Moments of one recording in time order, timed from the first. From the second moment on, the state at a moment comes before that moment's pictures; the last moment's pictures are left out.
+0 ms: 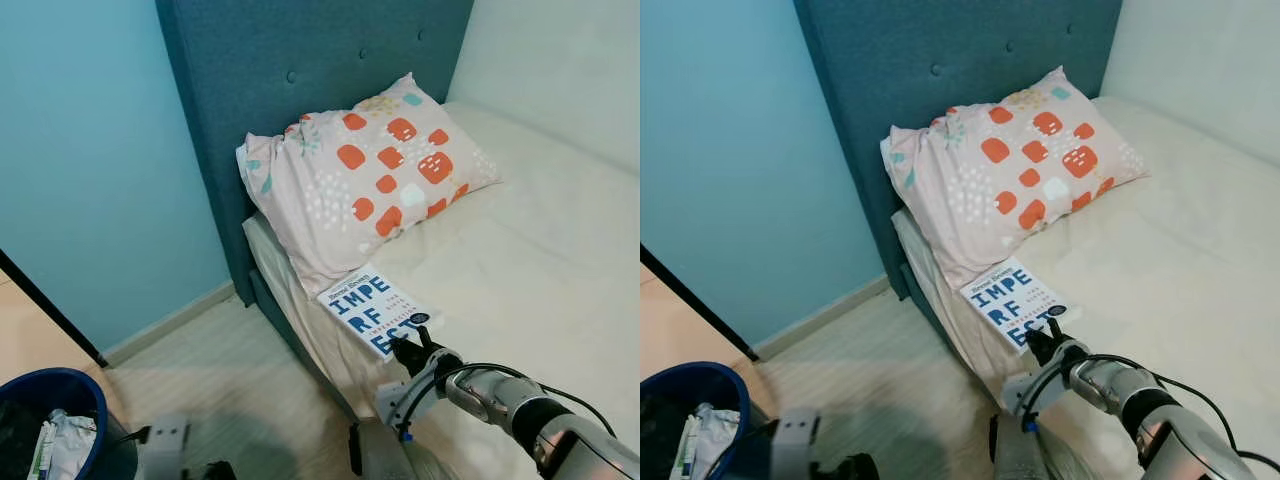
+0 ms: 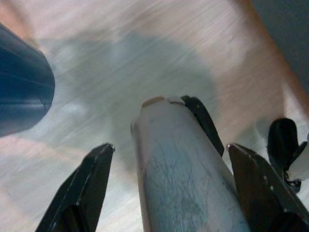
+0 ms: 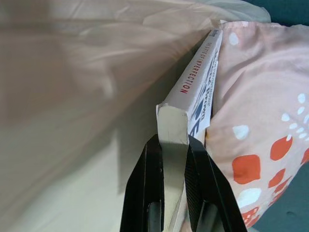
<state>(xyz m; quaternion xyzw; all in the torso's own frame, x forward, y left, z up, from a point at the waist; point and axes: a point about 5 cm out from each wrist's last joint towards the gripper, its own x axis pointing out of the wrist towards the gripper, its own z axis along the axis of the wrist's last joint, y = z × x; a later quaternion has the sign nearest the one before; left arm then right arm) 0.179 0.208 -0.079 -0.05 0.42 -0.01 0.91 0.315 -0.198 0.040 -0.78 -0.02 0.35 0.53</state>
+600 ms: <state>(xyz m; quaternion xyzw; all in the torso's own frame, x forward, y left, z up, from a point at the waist) 0.202 0.169 -0.074 -0.06 0.42 -0.02 0.91 0.320 -0.218 0.044 -0.81 0.00 0.33 0.48</state>
